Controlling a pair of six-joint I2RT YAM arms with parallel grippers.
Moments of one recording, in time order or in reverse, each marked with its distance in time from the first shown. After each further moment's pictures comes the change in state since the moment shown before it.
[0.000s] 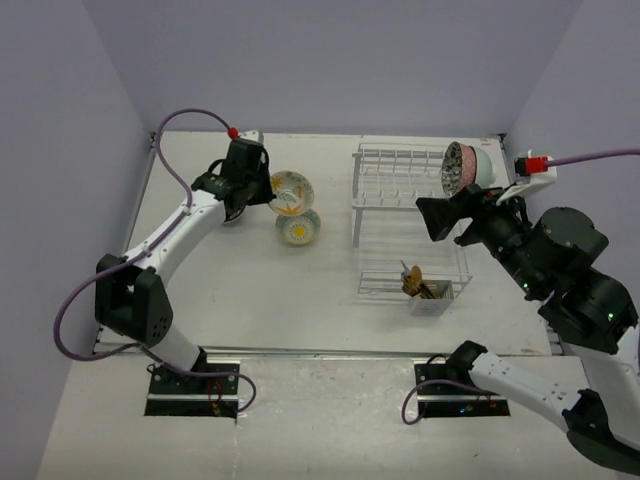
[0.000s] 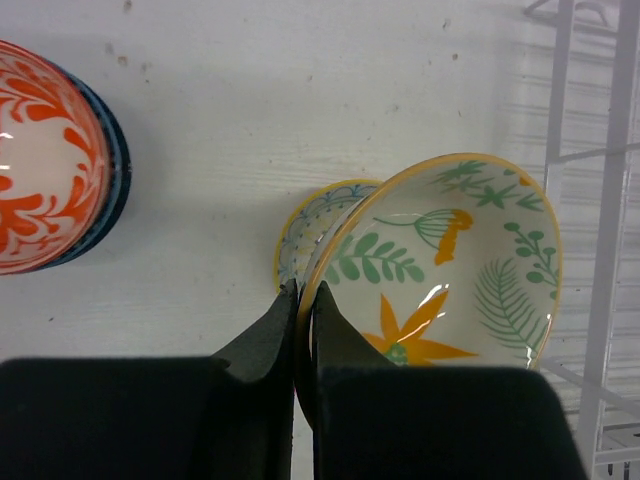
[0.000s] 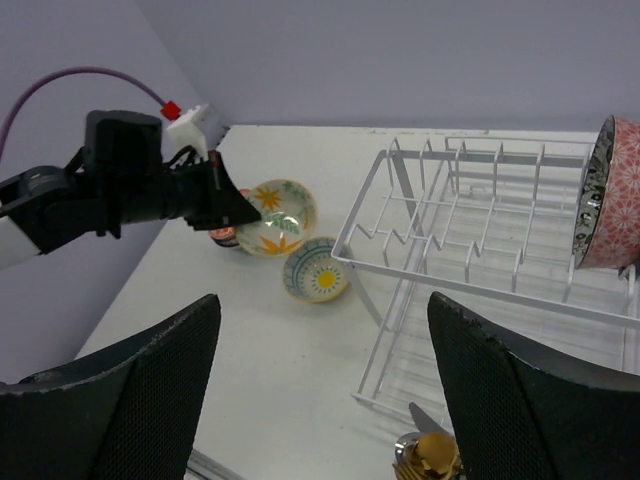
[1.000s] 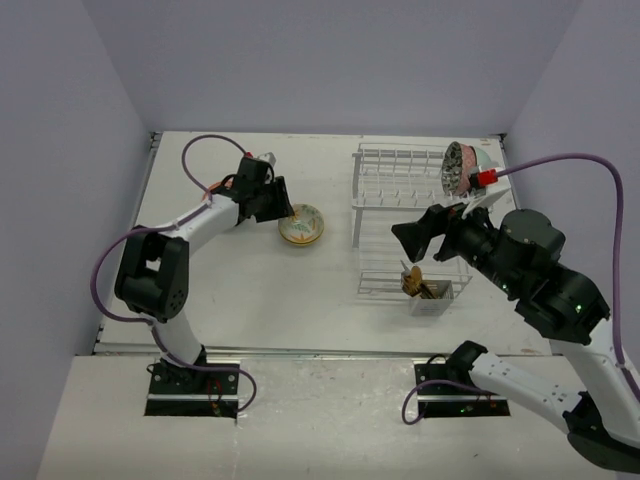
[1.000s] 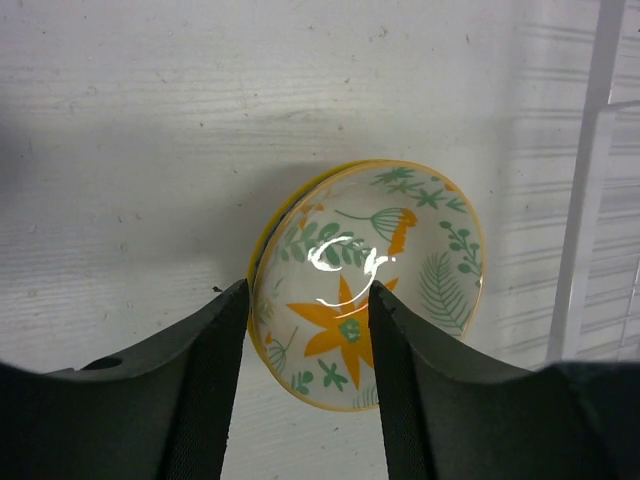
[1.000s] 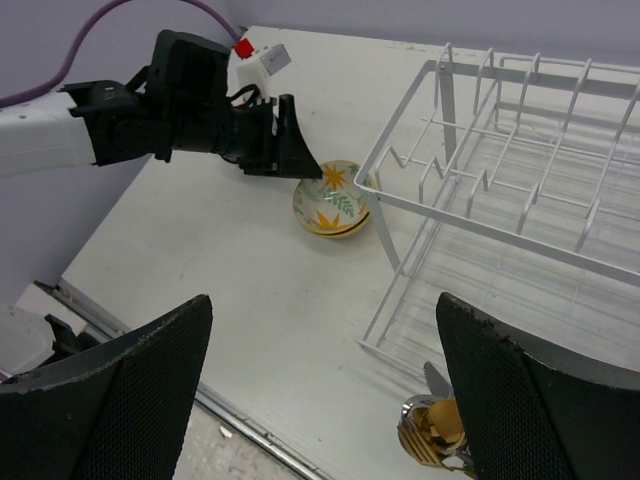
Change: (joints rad) left arm 0.044 0.226 -0.138 0.237 0.262 -0.033; right arm 0.000 -0.052 -0.169 0.001 -0.180 -0.027
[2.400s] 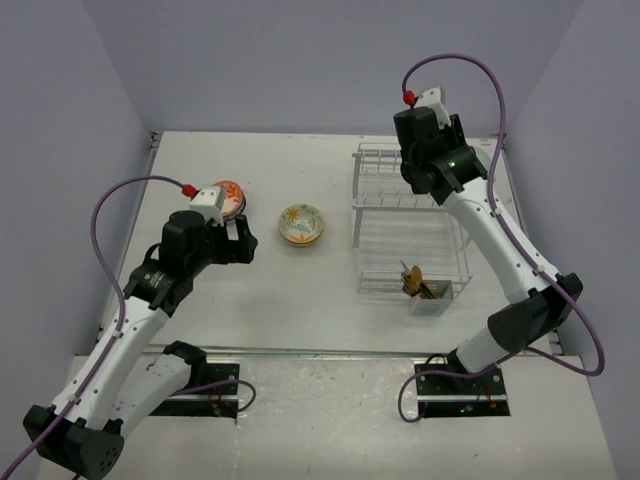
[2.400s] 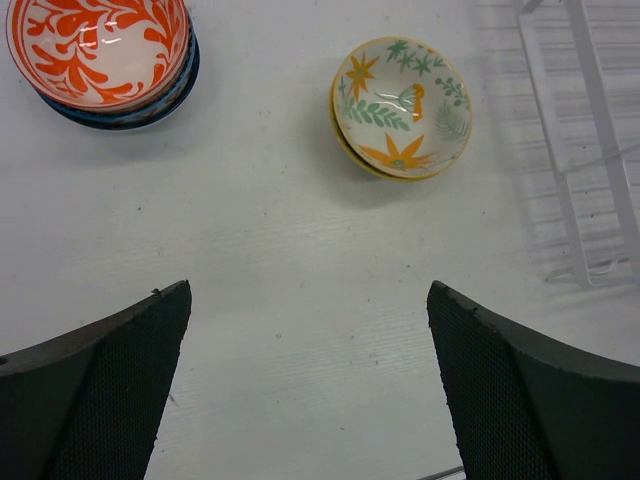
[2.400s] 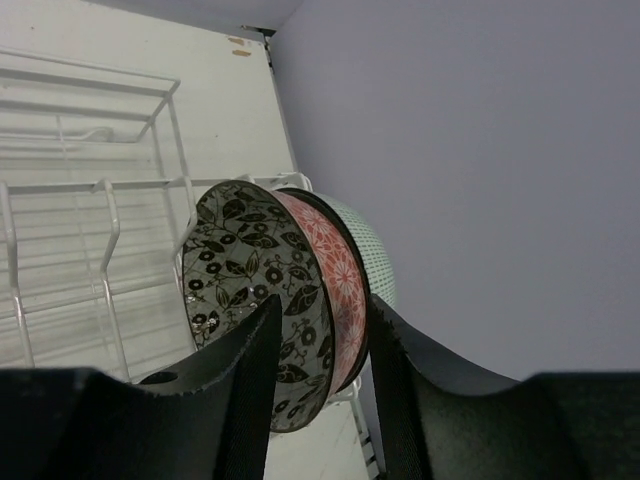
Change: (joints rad) left arm 0.000 -0.941 -0.408 -0.233 -0.138 0.222; right arm -0.227 0.768 0.418 -0.082 0.903 -0.476
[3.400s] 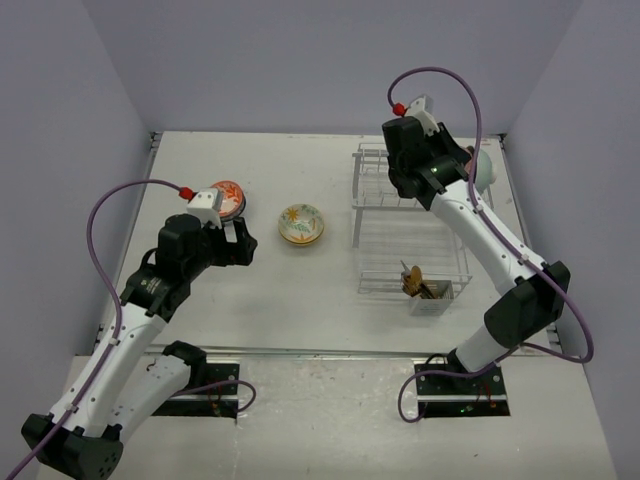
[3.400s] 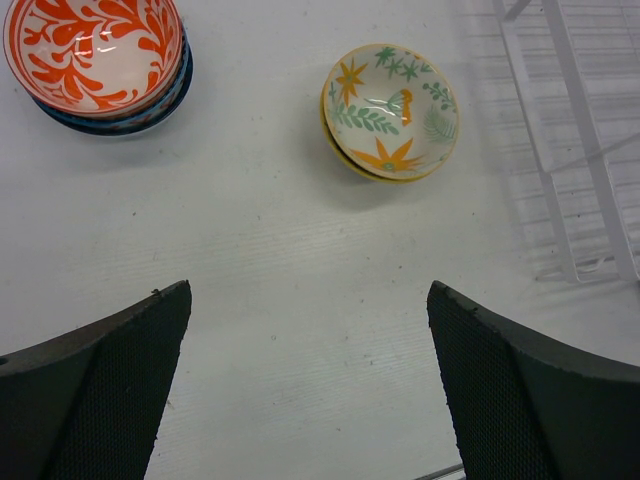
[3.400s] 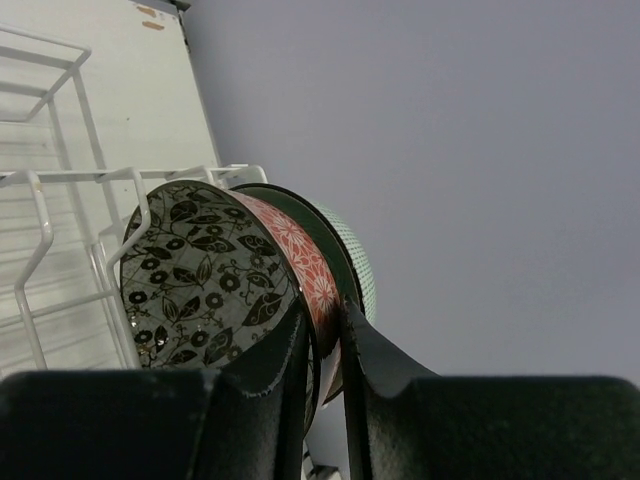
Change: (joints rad) left arm 0.000 -0.056 -0.015 0.008 0.014 0.000; right arm 0.010 0.034 -0.135 0.177 0.183 -0.171
